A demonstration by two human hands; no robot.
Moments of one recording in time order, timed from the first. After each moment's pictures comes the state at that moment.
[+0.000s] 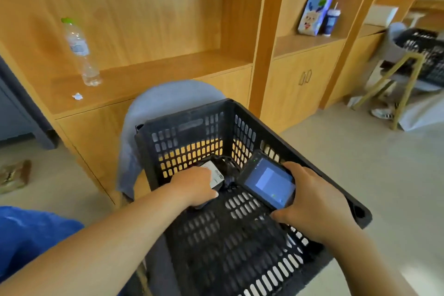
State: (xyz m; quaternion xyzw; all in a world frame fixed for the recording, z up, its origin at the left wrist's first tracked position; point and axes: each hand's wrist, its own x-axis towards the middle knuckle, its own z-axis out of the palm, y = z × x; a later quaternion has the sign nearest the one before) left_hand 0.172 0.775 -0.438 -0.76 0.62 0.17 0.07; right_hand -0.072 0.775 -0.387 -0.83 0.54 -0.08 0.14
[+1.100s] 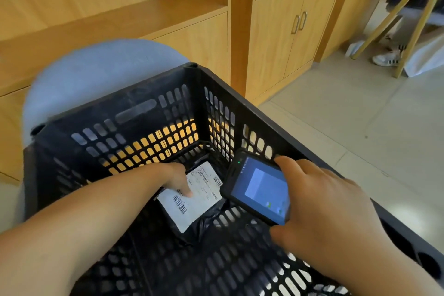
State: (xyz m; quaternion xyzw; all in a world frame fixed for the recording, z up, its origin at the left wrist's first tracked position) left_hand 0.214 0.606 -0.586 -0.74 0.51 0.38 0.23; right_hand -0.063 0.688 -0.432 -0.84 0.53 0.00 0.08
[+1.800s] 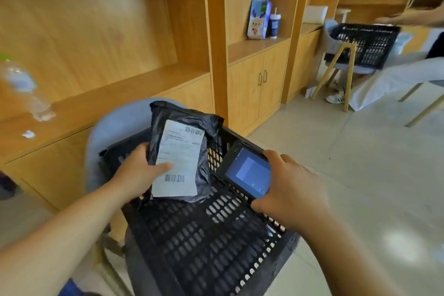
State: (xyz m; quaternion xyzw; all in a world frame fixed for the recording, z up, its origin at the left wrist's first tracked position) left_hand 0.207 0.774 -0.392 -0.74 0.53 0.24 -0.33; right_hand -0.087 0.797 -0.361 -0.78 0.61 -0.14 0.08
